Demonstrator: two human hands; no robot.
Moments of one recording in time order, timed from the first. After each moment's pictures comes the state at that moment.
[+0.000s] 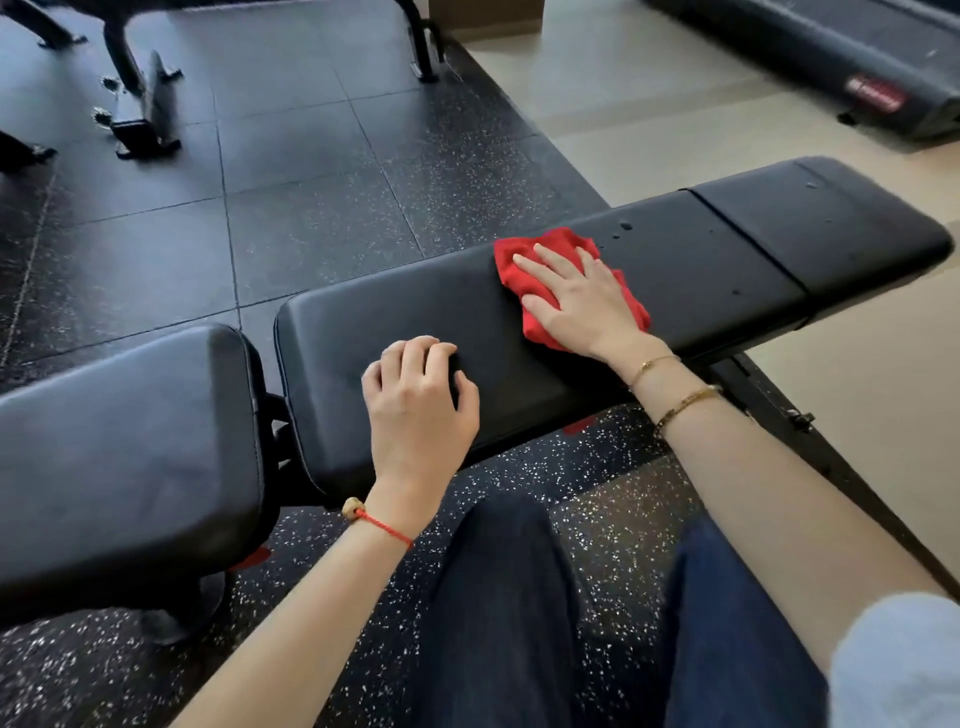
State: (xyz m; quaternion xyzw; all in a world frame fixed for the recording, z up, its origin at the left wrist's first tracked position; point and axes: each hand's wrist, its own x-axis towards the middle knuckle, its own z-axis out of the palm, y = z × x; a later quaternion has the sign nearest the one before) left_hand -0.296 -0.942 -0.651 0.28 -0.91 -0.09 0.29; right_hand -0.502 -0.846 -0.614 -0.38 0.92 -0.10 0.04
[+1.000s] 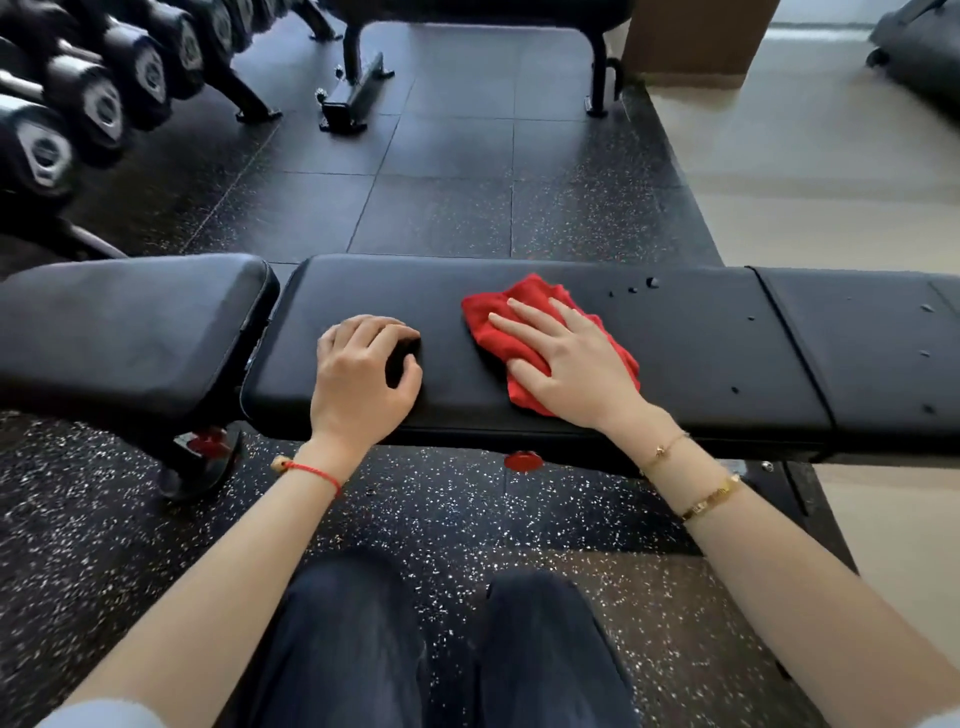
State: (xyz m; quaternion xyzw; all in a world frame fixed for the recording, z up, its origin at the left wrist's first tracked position) left_hand -0.322 -0.916 -0.653 0.38 -0.87 -0.05 0.31; right_hand -0.542 -0.797 -0.625 -0.64 0.75 -0.14 0.02
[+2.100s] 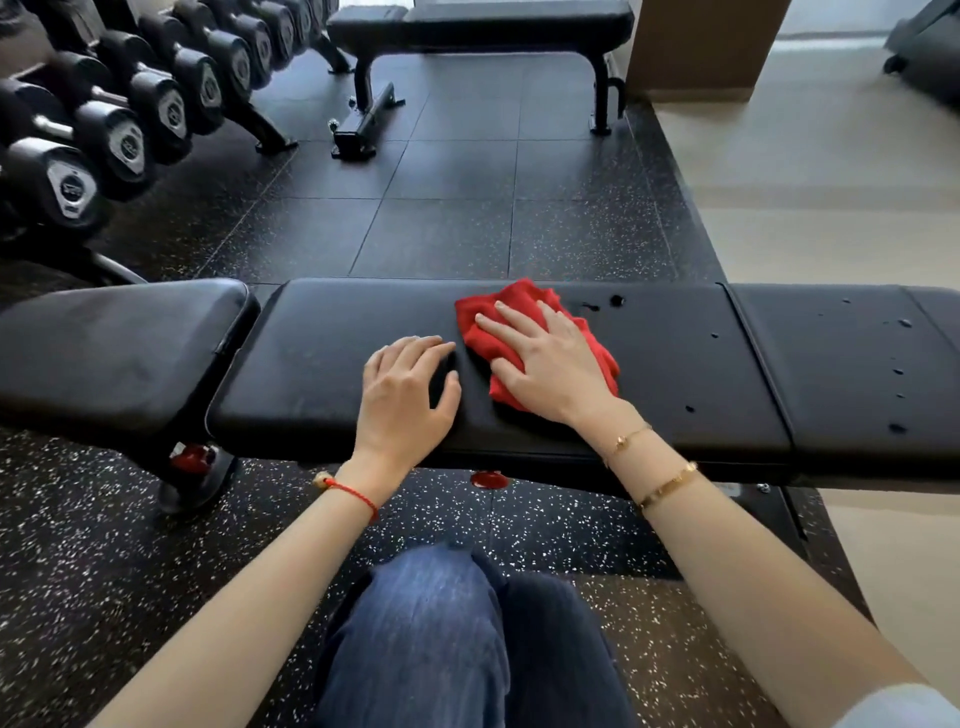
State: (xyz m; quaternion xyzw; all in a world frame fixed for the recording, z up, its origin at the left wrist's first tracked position) left_hand -0.395 -0.859 -0.644 0.40 -0.87 -0.08 0.27; right_hand -0.578 -0.798 -0.621 -0.62 0.77 -0.14 0.05
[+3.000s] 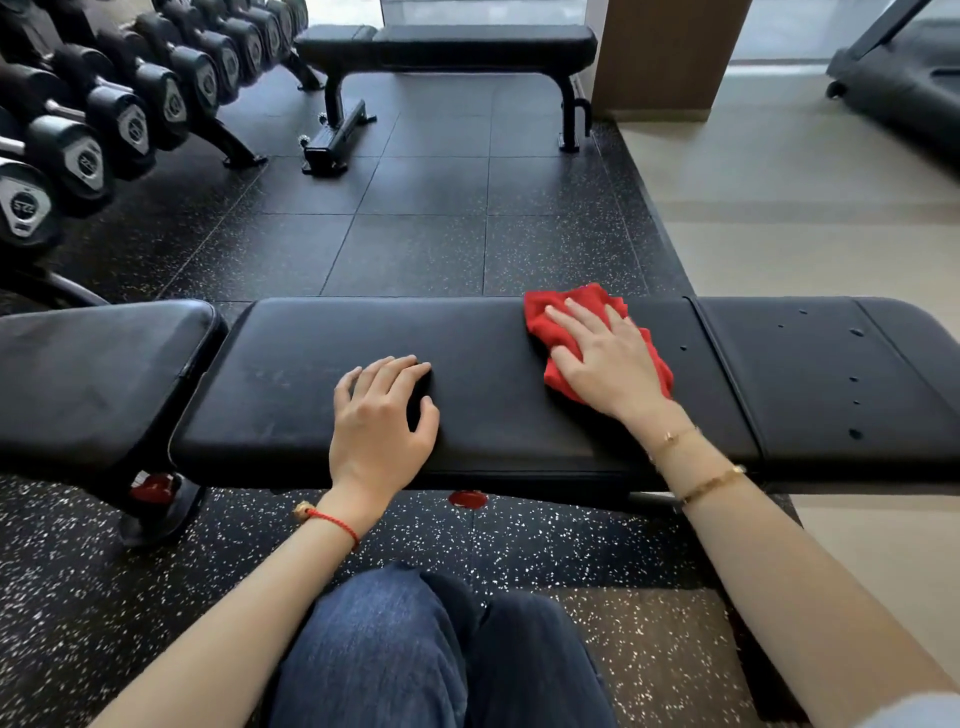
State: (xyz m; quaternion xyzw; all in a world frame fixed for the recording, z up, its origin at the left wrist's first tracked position) left_hand -0.401 -0.860 -0.657 0.41 -0.87 -0.02 0.27; right_hand -0.655 -0.773 -0.621 -0.51 0.85 -0.13 0.02
